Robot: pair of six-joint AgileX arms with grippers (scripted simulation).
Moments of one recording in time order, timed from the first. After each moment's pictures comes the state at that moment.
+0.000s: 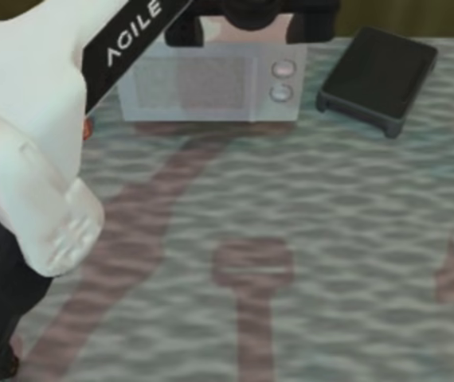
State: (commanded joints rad) left arm -0.69 2.44 2.69 -1.39 -0.32 -0.62; right arm 0.00 0.00 0.00 0.00 0.00 0.00
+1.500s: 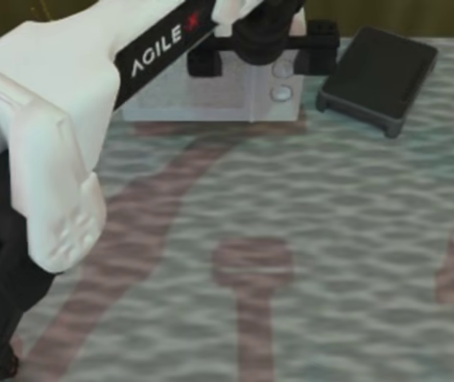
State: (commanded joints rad) left arm -0.64 2.51 2.51 -1.13 -0.30 -0.57; right arm 0.00 0.00 0.00 0.00 0.00 0.00
